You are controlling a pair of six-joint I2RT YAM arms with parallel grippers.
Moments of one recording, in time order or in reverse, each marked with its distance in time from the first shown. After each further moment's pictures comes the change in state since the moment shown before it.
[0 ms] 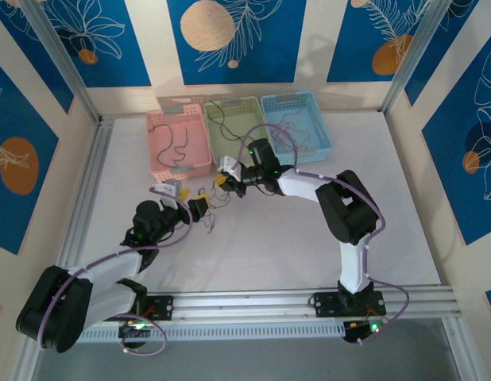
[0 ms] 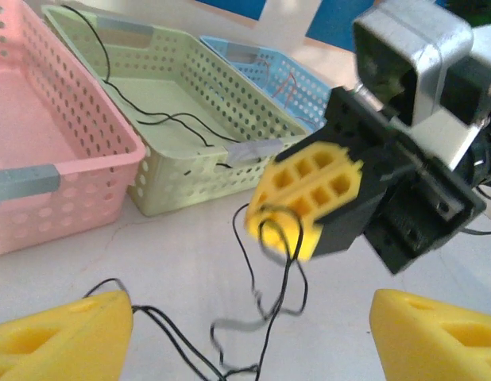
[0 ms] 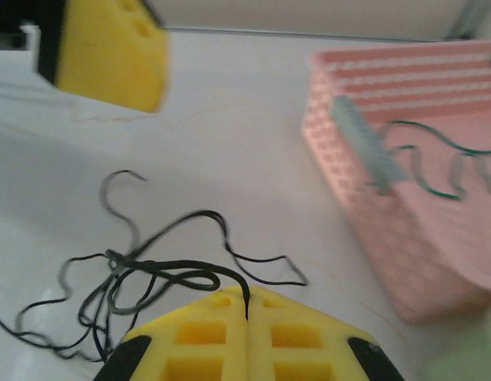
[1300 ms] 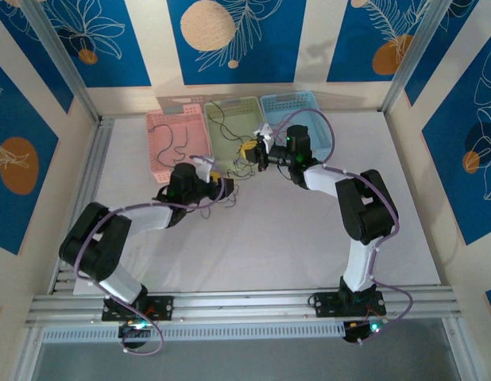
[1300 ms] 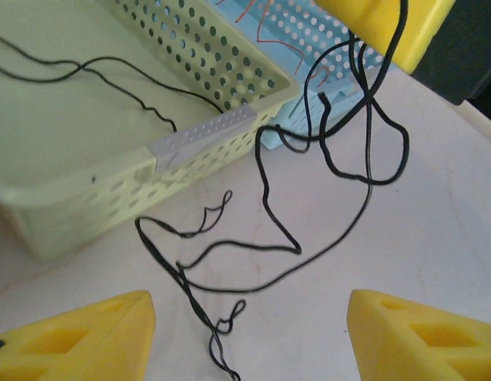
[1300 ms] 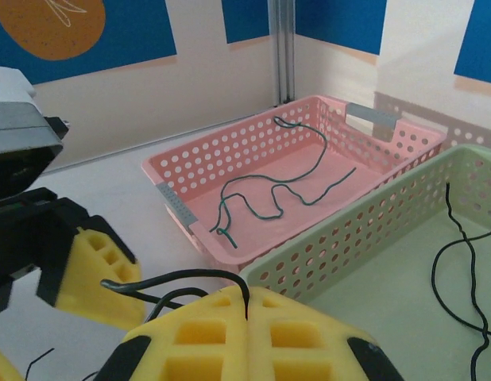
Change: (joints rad) left arm -0.082 0.530 0.506 -0.217 0.093 0.110; right arm -0.207 -0.052 -0.082 0.359 -0.026 0.460
